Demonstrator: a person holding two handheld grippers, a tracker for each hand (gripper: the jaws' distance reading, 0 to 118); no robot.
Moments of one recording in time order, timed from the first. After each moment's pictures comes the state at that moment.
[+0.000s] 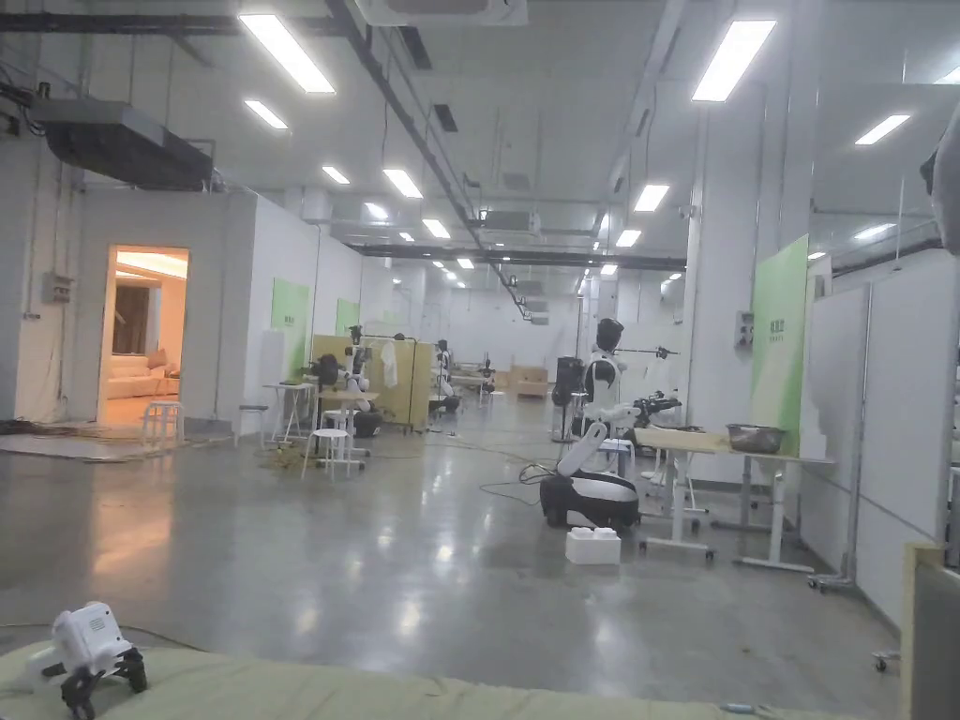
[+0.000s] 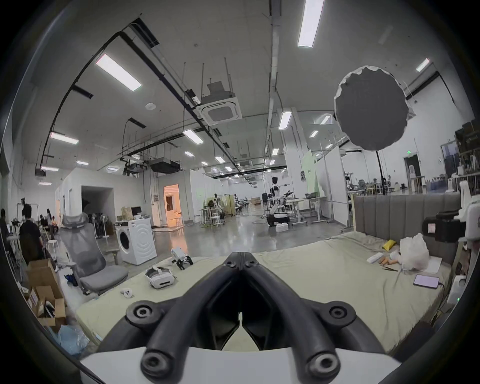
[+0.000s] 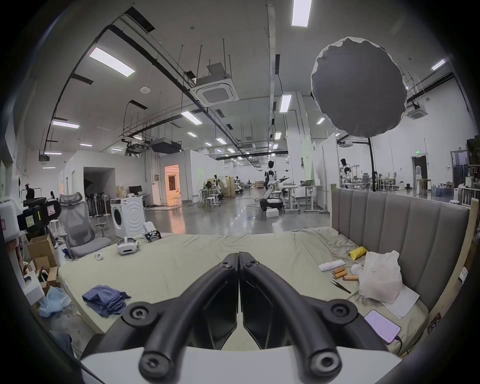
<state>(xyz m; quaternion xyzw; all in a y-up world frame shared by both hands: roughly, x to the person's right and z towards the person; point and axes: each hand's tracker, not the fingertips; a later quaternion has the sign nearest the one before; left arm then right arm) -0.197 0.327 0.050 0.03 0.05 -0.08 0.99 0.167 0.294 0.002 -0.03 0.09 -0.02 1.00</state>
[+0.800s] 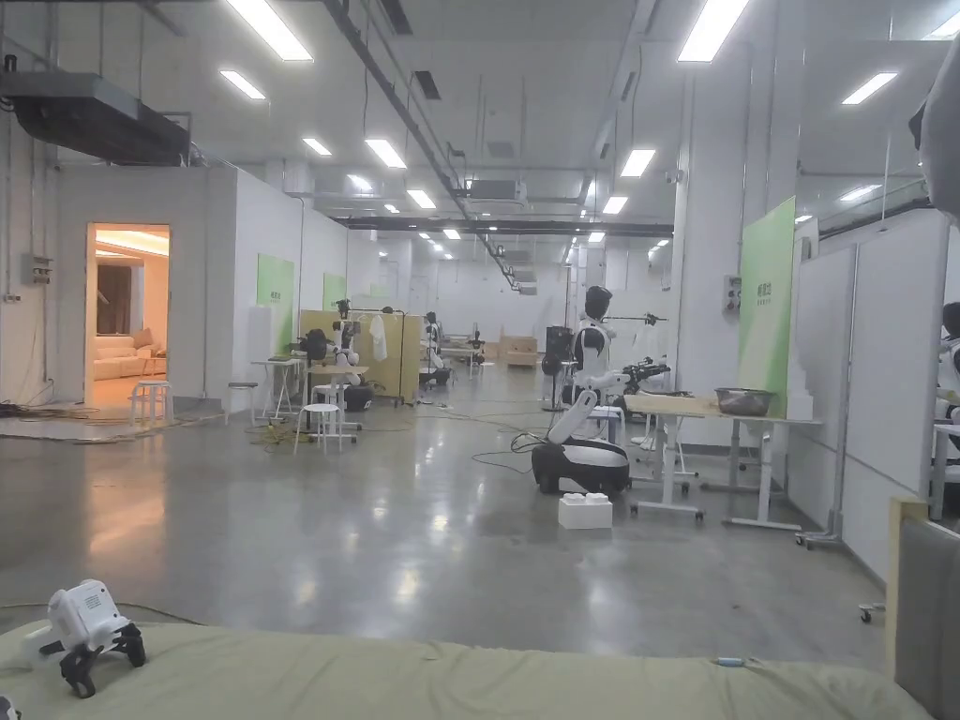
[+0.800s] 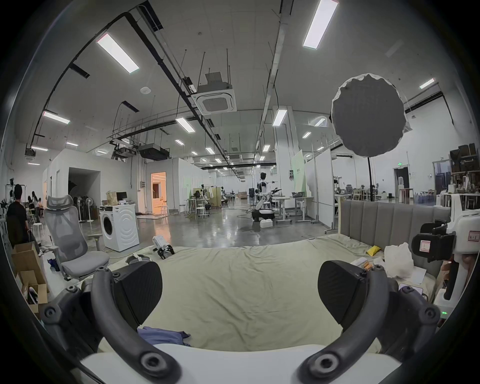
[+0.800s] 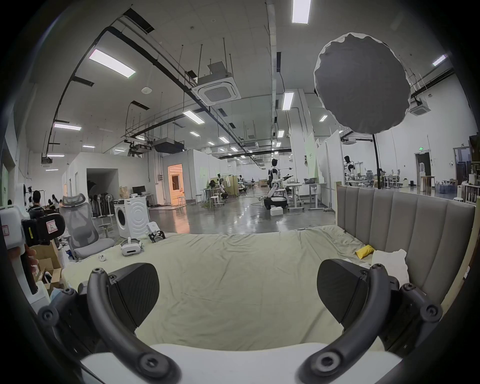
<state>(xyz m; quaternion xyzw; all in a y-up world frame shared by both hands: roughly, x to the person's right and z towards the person) -0.206 0.324 0.022 0.00 0.01 -0.03 1.00 0.160 0.293 -0.017 -0.04 0.10 -0.03 0.99</state>
